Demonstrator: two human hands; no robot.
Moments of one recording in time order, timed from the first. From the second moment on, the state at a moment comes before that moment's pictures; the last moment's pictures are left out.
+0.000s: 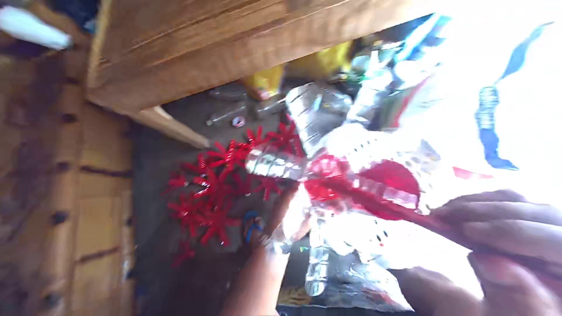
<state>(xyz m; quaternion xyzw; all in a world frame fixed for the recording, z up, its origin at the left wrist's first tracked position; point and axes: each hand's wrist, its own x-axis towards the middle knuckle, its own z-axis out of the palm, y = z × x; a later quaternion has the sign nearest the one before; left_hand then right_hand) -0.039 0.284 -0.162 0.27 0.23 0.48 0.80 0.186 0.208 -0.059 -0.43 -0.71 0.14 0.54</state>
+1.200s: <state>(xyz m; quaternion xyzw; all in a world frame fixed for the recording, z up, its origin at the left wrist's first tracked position) -0.038 0.281 -0.167 0.19 0.23 0.44 0.85 0.183 0.208 -0.068 -0.47 -0.69 0.09 0.53</state>
